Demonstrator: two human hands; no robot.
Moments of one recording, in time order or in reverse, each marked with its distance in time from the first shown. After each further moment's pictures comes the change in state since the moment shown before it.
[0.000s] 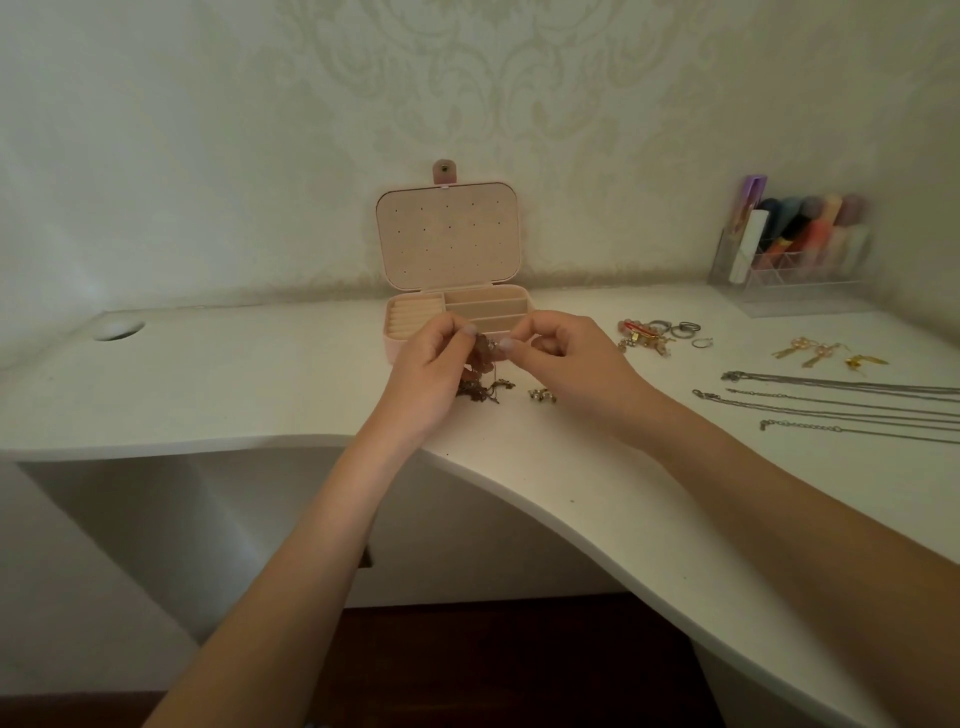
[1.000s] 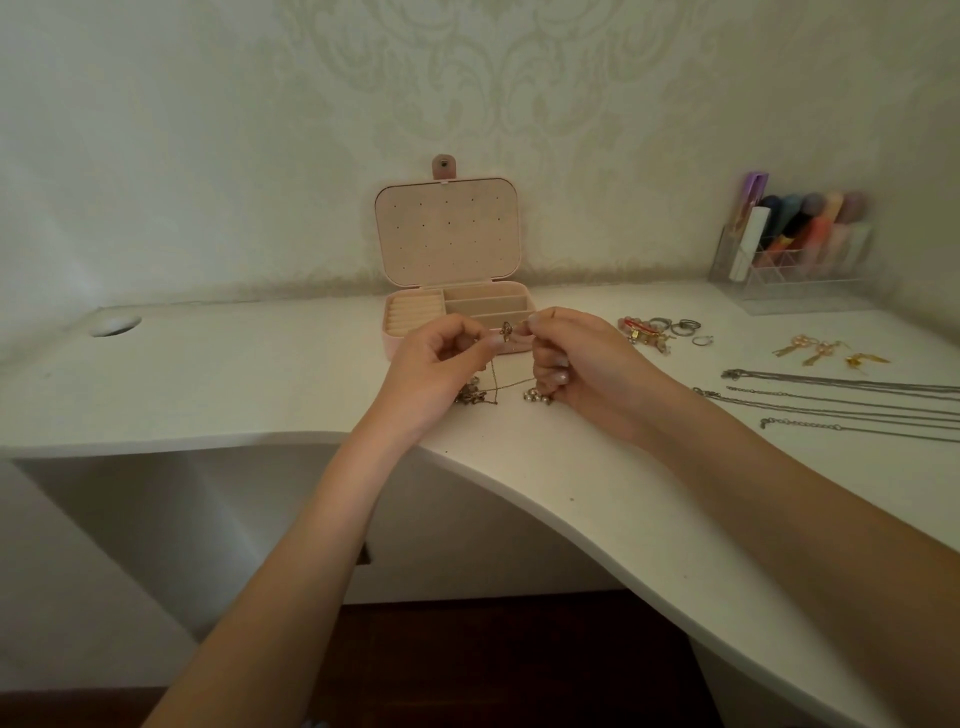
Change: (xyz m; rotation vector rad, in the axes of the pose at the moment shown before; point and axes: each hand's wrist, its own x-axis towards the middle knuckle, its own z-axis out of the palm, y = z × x) left_hand -0.004 0.006 0.000 -0.010 -0.071 0.047; right_hand 0.003 -0.007 -0.003 0.609 -0.019 0.386
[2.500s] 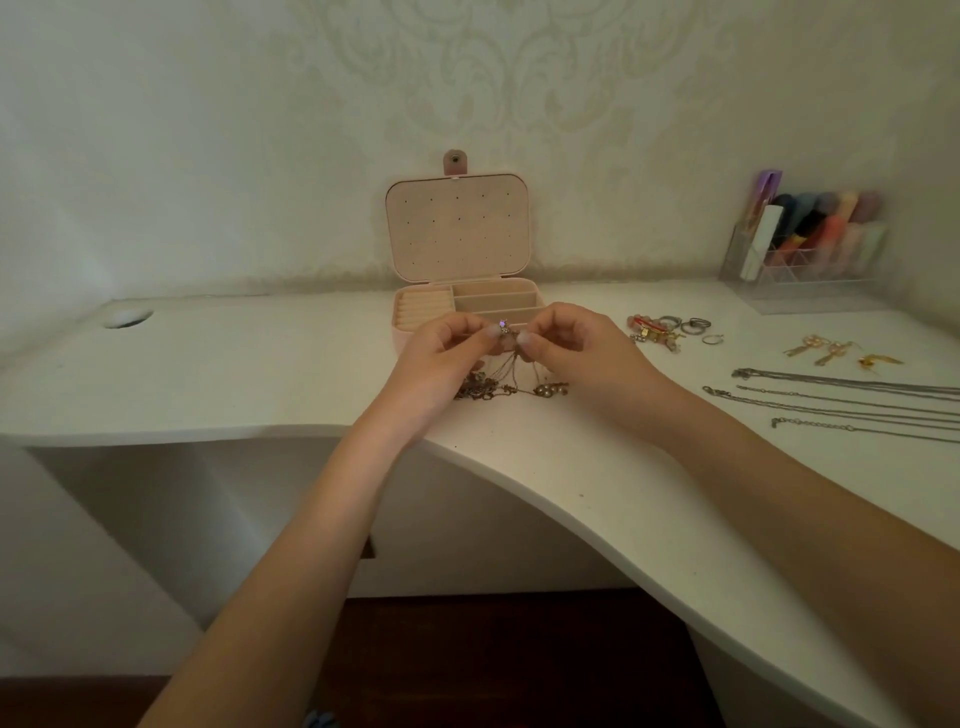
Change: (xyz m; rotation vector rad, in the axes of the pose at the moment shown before) left_hand 0.004 -0.003 -0.002 -0.069 -0.021 -0.099; right_hand 0.004 0.011 -0.009 -0.531 -0.012 -0.333
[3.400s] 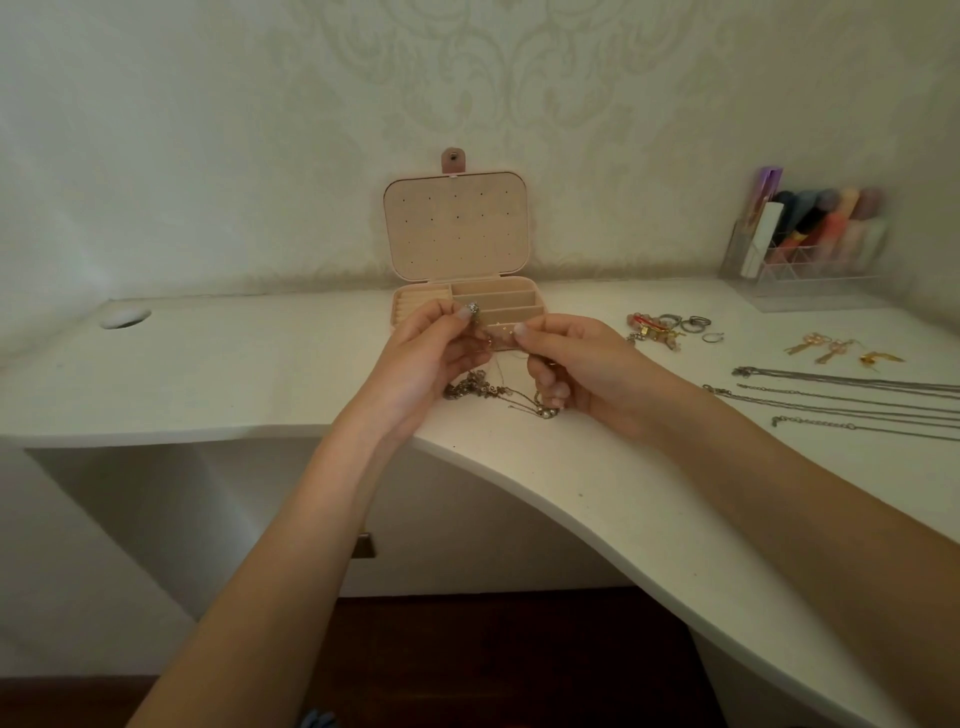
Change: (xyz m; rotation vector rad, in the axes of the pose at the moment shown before) left_hand 0.003 0.003 -0.007 -0.486 0.001 -0.118; right_hand -0.002 -0.012 0.004 0.389 -0.150 0.280
